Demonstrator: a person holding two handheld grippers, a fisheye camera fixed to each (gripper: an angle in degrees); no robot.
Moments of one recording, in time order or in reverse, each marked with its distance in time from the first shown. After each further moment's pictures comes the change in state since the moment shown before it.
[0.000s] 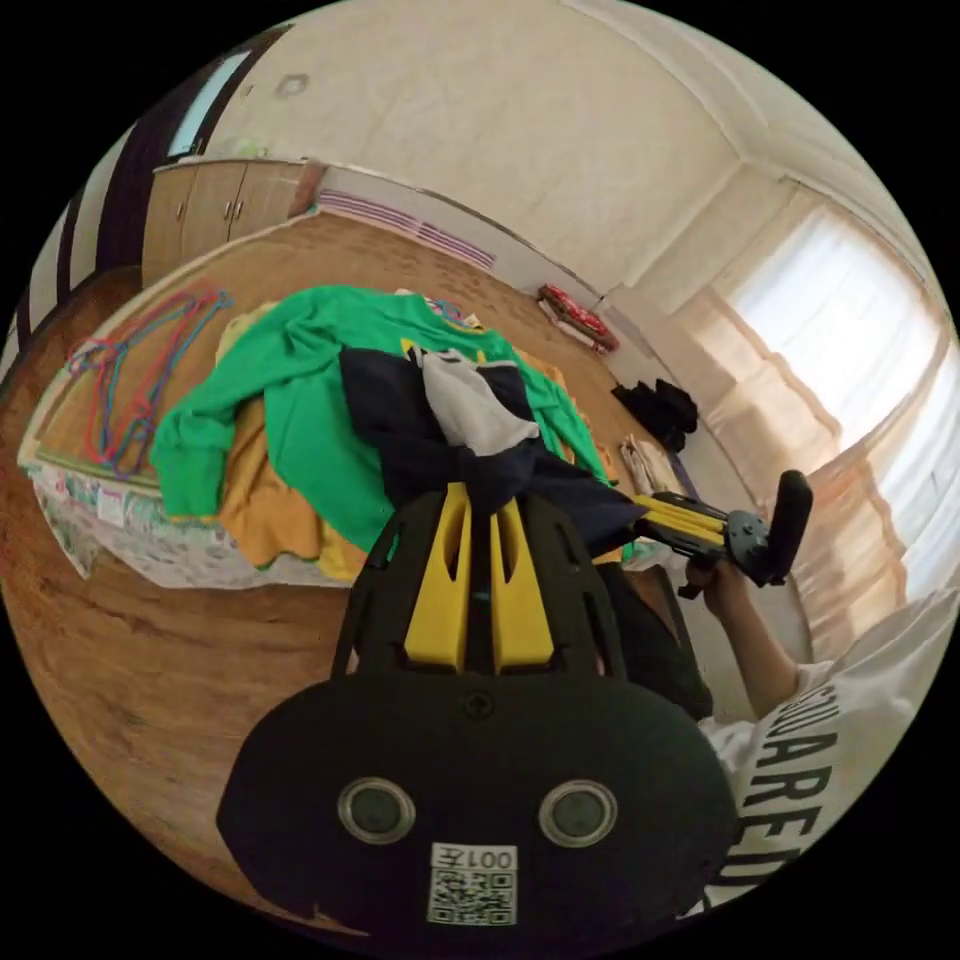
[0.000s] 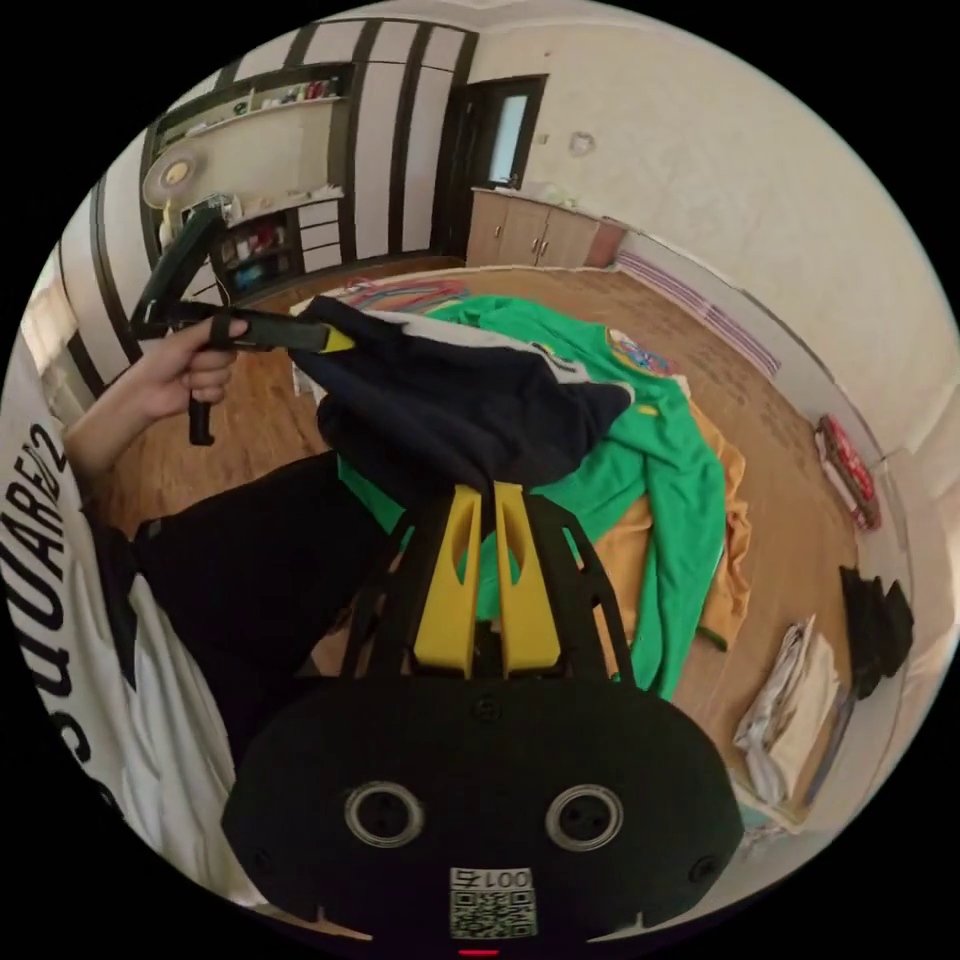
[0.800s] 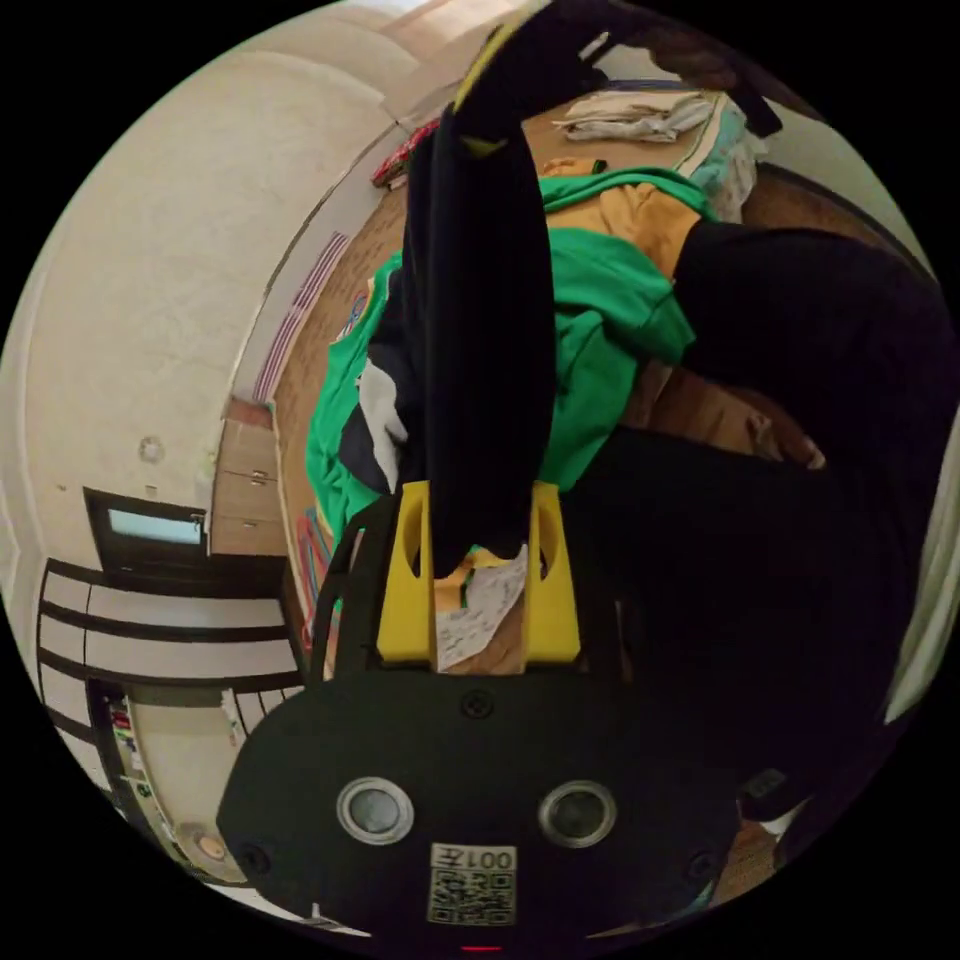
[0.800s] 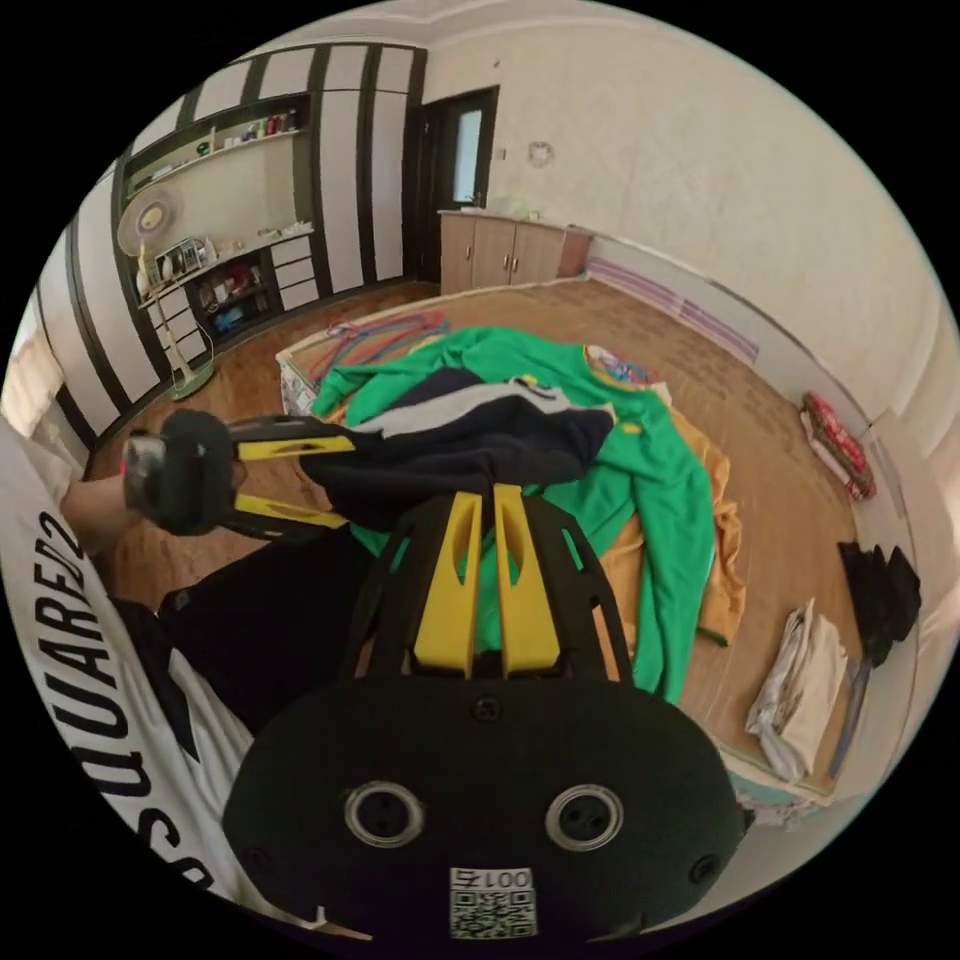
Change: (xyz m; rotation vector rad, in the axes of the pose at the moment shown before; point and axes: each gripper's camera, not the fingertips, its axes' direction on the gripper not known) left arm 0.186 0.063 0.065 -0.370 -0.698 1.044; right arm -0.023 0.017 -0.031 0.050 0.008 0.110
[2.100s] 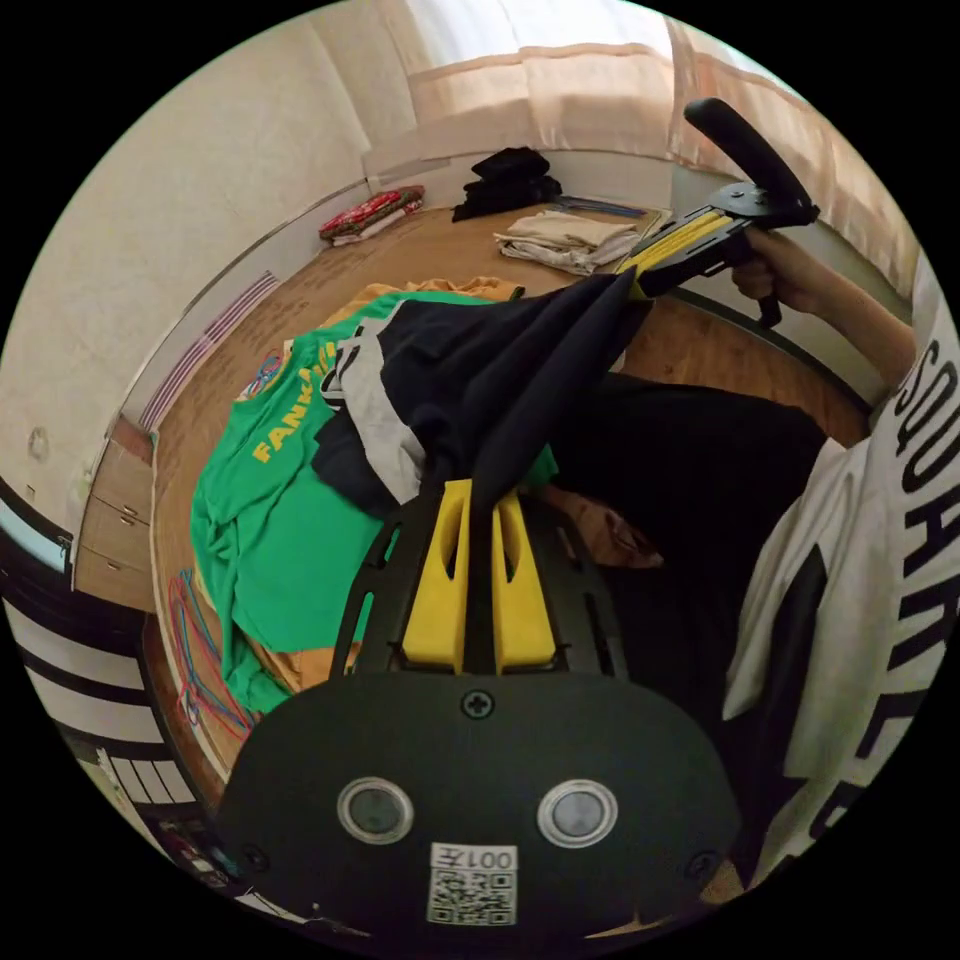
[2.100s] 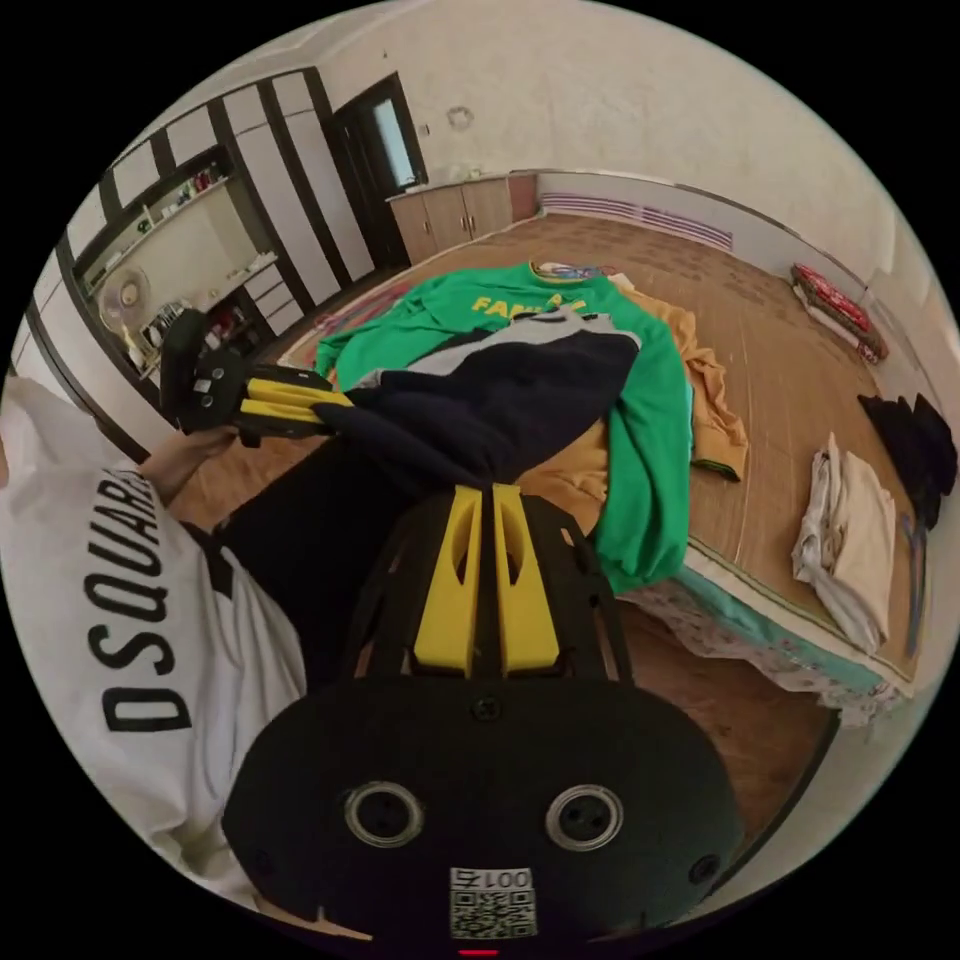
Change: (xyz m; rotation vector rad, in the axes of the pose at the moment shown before) left arm -0.004 -0.133 -0.090 0.255 0.406 -0.073; right arm 0.103 0.193 -0.061 -0.096 -0.131 0.236
